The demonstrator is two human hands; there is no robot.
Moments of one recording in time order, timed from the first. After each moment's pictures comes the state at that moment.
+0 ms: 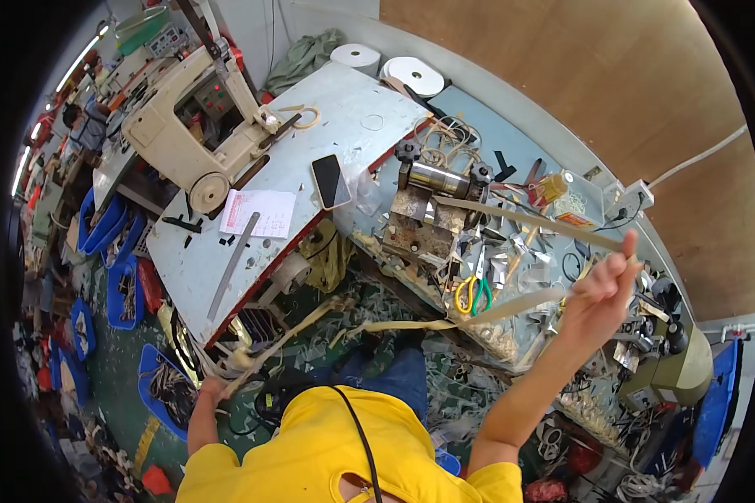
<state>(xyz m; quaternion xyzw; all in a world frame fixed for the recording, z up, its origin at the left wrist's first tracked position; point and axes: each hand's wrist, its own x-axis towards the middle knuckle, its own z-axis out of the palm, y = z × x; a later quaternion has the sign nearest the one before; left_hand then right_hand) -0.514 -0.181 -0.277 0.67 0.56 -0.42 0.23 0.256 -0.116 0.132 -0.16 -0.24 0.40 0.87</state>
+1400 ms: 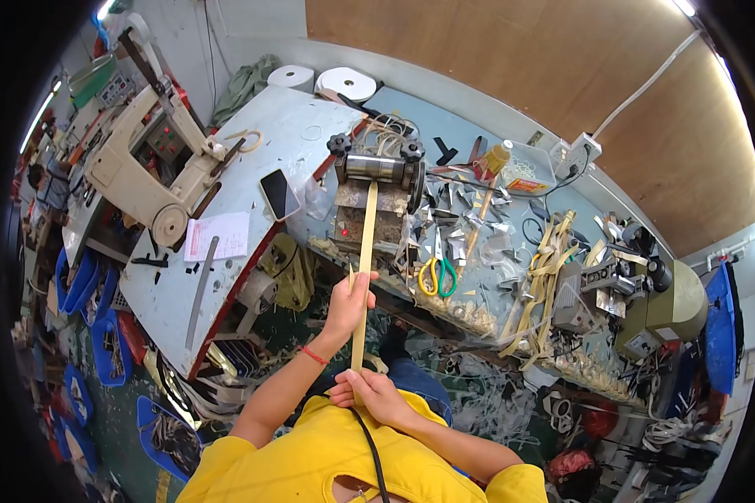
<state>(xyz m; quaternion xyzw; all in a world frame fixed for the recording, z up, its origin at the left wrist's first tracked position) 0.032 -0.080 -0.054 0.53 0.43 0.30 0.66 0.064 -0.237 -0.011 -0.47 -0.18 0.74 0.45</state>
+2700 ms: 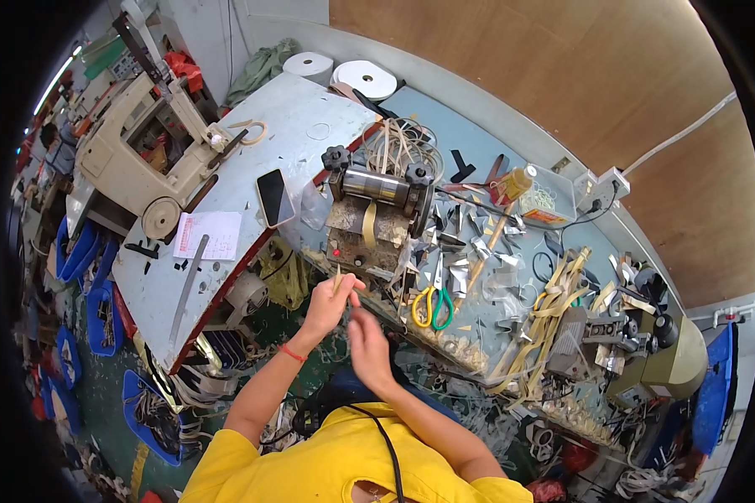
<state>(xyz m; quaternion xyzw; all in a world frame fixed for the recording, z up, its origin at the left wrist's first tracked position) 0.053 -0.018 -0.084 0.61 0.44 0.31 0.58 0.126 -0.124 -0.091 -0.68 -0.43 0.36 0.48</state>
